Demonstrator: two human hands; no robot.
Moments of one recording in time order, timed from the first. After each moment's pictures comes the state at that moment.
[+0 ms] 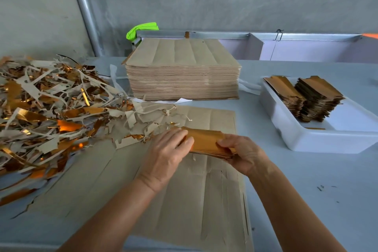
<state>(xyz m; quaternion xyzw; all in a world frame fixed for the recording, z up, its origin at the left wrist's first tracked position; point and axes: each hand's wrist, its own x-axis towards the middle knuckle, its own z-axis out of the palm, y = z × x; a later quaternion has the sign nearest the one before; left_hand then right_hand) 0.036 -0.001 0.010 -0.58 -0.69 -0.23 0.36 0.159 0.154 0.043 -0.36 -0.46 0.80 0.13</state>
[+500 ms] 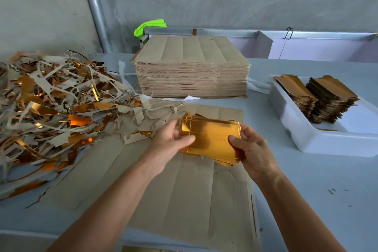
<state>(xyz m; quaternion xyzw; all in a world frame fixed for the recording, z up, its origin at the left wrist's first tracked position) 0.031 -0.010 0.041 -0.29 -0.68 -0.61 -0.29 0.165 0.149 0.029 -0.22 -0.54 0.77 0.26</state>
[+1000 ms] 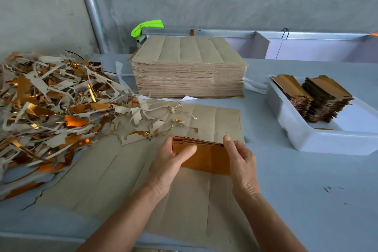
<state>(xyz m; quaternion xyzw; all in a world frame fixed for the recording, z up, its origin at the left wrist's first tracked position) 0.056 -0.009 0.003 -0.26 -0.68 -0.65 -0.21 0.162 0.107 0.004 -0.30 -0.61 0.62 0.38</state>
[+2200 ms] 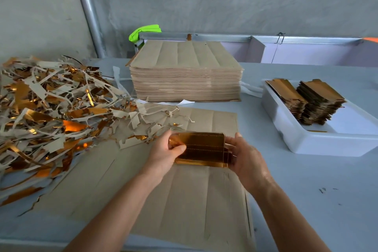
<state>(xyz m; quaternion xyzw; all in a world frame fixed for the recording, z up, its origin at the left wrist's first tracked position) 0.029 -0.001 0.012 -0.26 -0.74 -0.59 -0.20 0.173 0.137 0.023 -0.31 -0.54 0.75 0.21</state>
